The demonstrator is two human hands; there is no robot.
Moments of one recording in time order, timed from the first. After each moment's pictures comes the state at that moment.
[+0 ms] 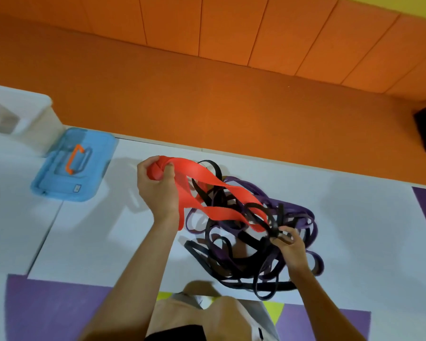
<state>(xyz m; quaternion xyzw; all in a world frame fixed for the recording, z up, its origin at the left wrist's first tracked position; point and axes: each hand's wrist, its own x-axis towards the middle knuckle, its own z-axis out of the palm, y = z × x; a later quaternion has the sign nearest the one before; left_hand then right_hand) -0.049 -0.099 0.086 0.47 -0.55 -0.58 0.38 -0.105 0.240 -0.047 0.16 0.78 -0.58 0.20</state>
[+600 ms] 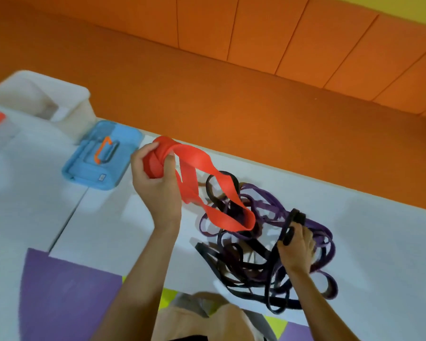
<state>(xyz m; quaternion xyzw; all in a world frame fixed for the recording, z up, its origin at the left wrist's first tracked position) -0.018 -0.112 0.131 0.39 -0.54 -0.53 0.52 -0.120 0.190 -0.034 0.01 0.97 -0.21 0.12</state>
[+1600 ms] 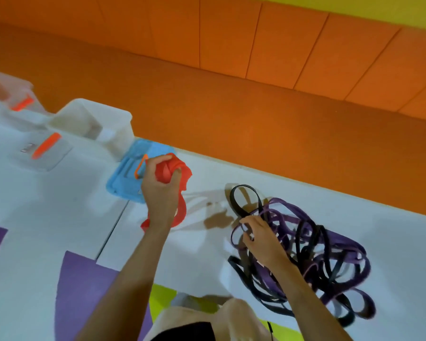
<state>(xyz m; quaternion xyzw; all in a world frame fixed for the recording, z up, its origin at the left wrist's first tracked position) 0.030 -0.216 0.120 0.39 -0.65 -0.50 0.42 -0.078 0.036 0.001 -0.34 0.88 -0.24 0.23</state>
